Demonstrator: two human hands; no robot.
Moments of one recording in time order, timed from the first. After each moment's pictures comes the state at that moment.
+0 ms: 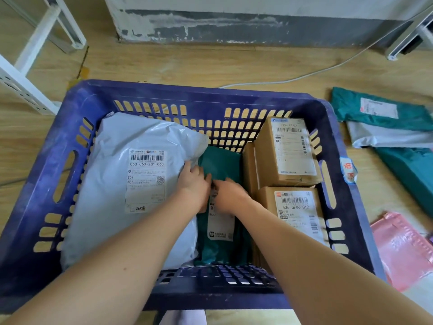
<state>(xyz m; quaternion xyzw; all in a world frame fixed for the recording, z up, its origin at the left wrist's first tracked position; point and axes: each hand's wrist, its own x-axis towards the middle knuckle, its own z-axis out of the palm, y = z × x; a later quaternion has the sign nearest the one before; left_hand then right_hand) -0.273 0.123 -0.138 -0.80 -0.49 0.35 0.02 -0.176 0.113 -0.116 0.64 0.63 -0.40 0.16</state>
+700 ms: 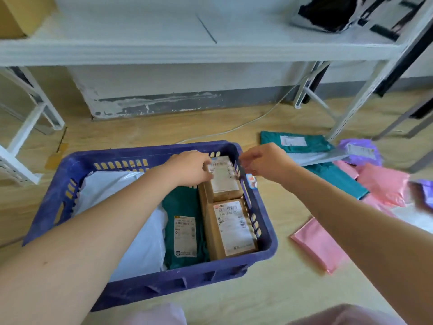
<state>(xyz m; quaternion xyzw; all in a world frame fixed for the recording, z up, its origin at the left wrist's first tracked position) -0.203 0.103 0.089 -0.83 -0.51 0.06 -0.19 -0.021 0.062 0.102 0.73 0.56 -0.32 -0.22</state>
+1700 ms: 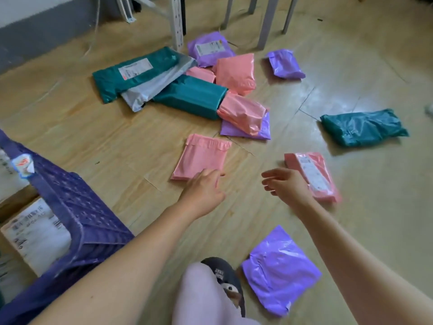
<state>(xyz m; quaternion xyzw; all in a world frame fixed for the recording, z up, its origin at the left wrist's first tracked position) 0.125 -0.088 -0.070 -0.90 -0.27 0.10 -0.34 0.265 -0.237 -0.075 0.87 0.09 -0.31 -0.38</state>
